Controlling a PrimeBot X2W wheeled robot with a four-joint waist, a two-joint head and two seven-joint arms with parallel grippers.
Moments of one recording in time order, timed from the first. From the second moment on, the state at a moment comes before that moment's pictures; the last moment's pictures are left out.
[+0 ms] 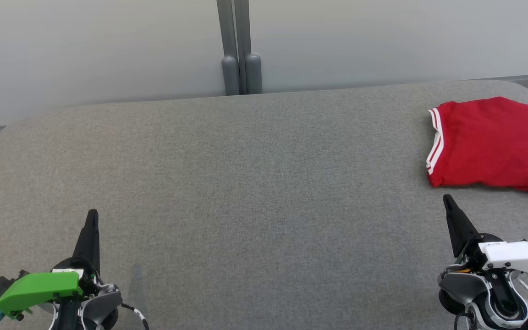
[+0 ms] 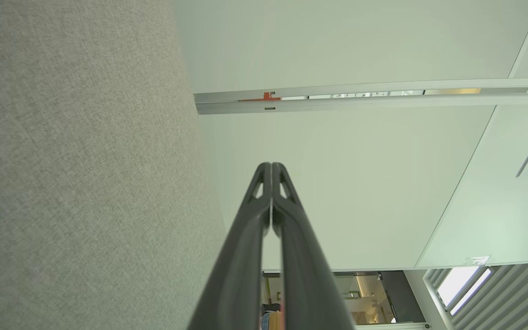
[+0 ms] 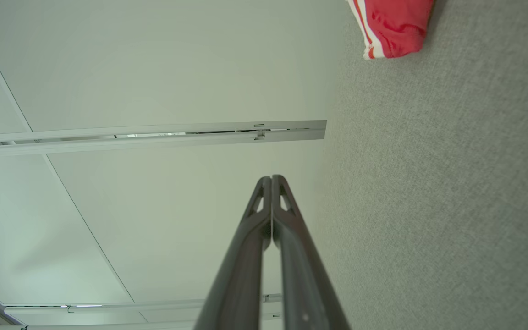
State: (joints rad) left arm -0.10 0.05 0.11 0.24 -1.61 -0.13 0.11; right arm -0.11 -0.05 -0.11 0.24 1.61 0.13 0.11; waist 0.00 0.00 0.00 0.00
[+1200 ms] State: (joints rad) left arm -0.10 0.05 0.11 0.24 -1.61 -0.13 0.11; right arm -0.11 -0.05 -0.11 0.24 1.61 0.13 0.11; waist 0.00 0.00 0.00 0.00
